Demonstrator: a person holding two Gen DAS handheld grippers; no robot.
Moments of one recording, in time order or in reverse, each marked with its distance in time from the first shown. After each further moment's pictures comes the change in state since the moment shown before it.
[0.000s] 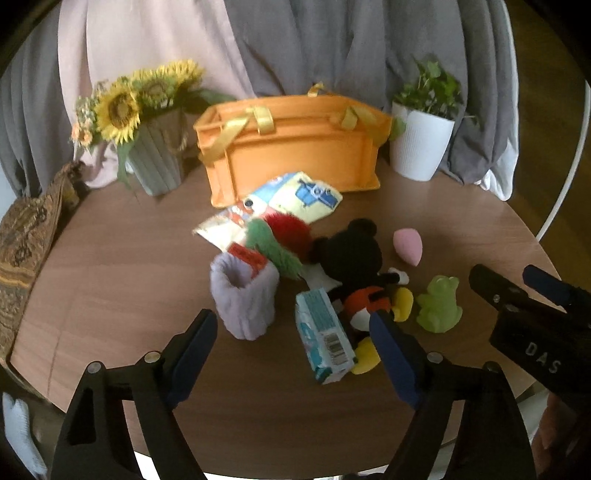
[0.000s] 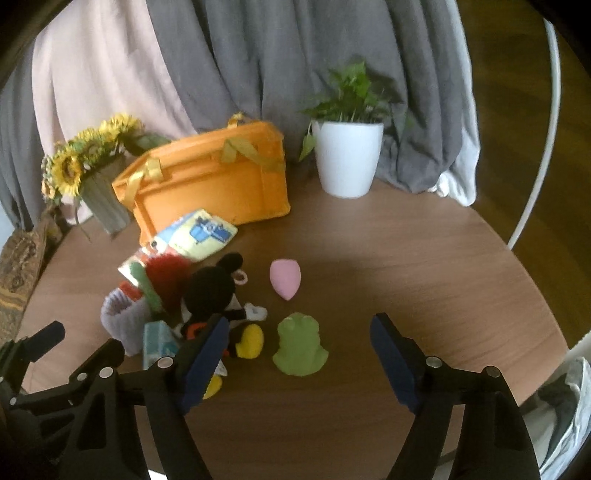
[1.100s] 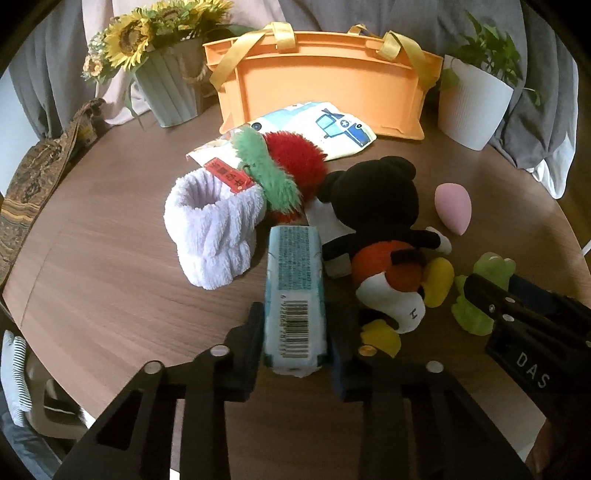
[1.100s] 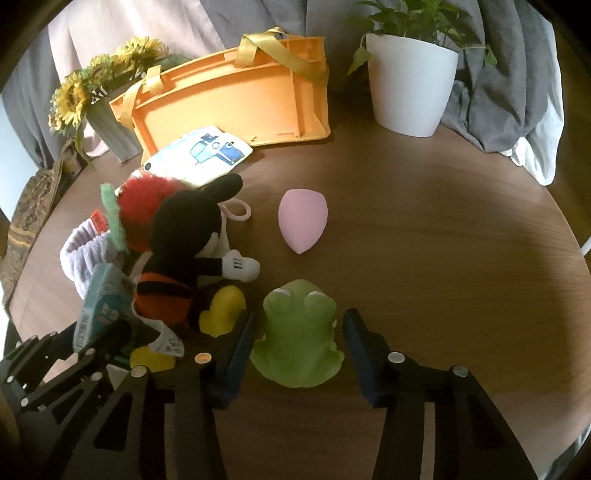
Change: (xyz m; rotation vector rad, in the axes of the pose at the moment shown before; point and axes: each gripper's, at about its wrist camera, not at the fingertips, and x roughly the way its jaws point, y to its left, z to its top) left arm 0.067 -0.025 -0.024 -0.145 0.145 0.116; right arm 0.096 -0.012 -0.014 -0.142 0.213 0.168
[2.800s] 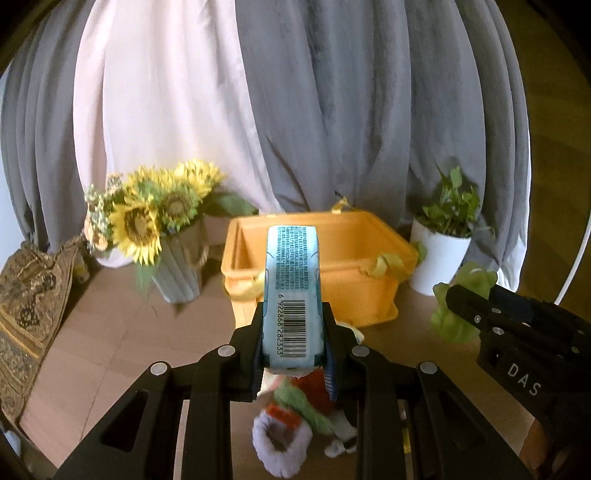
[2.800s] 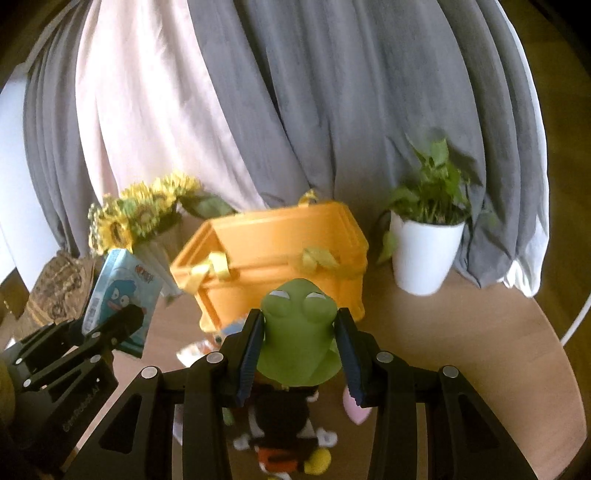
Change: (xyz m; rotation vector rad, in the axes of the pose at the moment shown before) left arm -0.109 0.061 0.140 0.095 -0.450 -0.141; right arm -0.112 0.064 0.109 0.023 -0.421 0.017
